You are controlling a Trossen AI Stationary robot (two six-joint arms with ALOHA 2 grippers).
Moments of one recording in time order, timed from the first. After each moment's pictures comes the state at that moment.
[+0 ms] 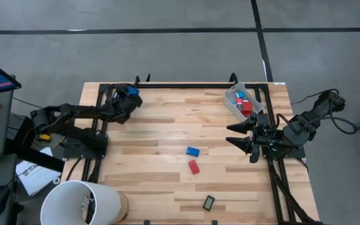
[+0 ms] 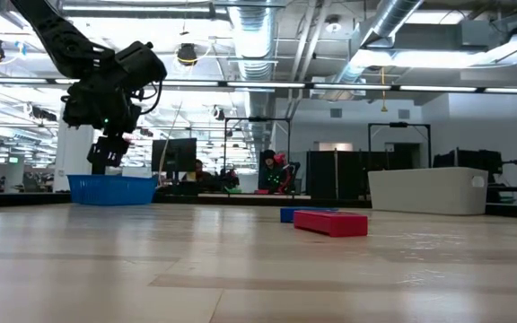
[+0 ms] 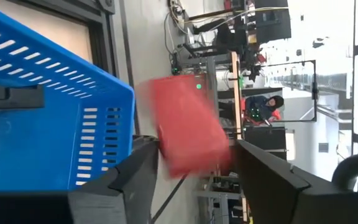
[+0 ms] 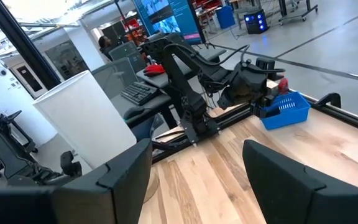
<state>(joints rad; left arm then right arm) 0.51 1.31 0.49 0.07 -1.19 -2.15 0.66 0.95 1.09 -0.29 0.81 0.53</state>
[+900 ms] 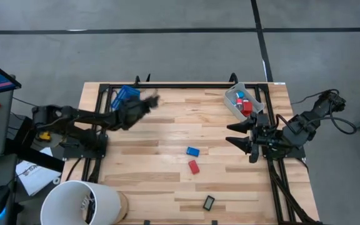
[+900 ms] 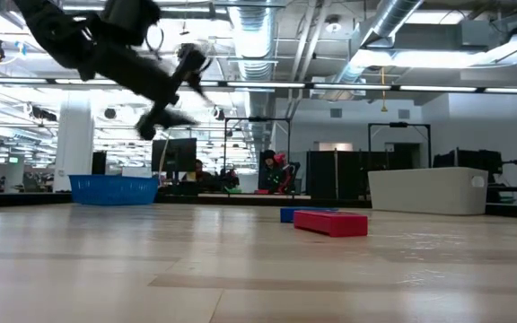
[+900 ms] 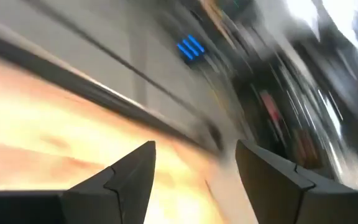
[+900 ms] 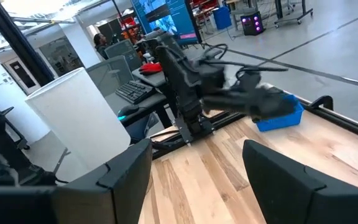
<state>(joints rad) 0.25 1.31 0.49 0.57 -0.69 -1.13 0.65 0.95 1.09 -0.31 0.82 0.51</state>
